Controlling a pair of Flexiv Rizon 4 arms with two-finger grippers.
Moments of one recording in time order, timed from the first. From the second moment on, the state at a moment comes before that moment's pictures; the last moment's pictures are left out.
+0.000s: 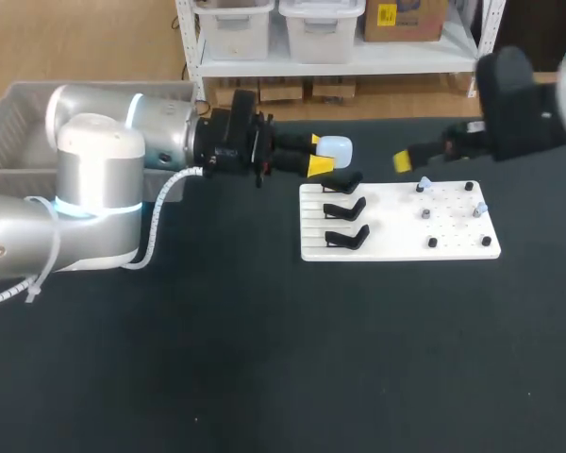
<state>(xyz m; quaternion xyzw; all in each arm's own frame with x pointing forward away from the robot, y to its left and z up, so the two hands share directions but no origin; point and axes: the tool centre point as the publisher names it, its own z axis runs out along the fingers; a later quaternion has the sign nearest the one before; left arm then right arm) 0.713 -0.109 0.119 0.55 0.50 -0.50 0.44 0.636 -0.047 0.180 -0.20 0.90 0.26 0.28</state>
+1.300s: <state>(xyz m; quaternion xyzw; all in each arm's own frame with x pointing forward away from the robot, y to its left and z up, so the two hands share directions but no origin) 0.714 -0.109 0.119 0.55 0.50 -0.50 0.44 0.689 0.010 0.132 -0.17 0.94 0.20 0.23</state>
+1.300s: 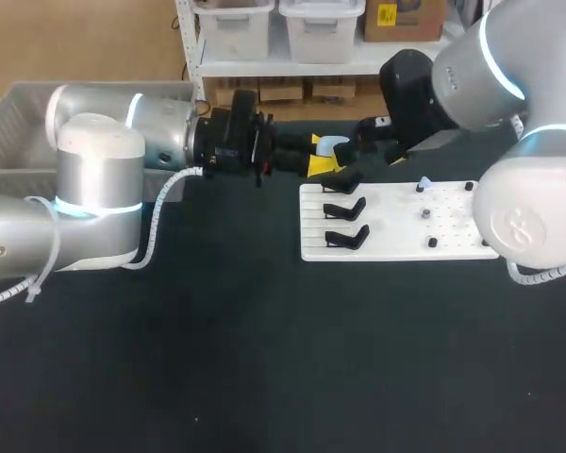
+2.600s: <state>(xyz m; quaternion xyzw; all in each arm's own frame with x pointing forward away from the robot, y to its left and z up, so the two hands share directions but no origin) 0.716 -0.108 0.118 0.55 0.50 -0.50 0.45 0.714 0.004 0.130 -0.15 0.94 0.19 0.22</state>
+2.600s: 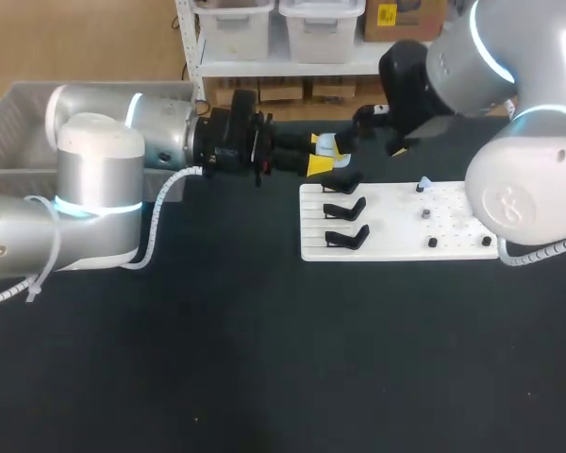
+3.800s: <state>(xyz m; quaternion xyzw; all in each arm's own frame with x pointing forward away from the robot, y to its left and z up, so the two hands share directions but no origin) 0.714 -0.109 0.119 0.55 0.50 -0.50 0.44 0.668 -0.114 0.144 -0.16 0.96 -0.01 0.21</state>
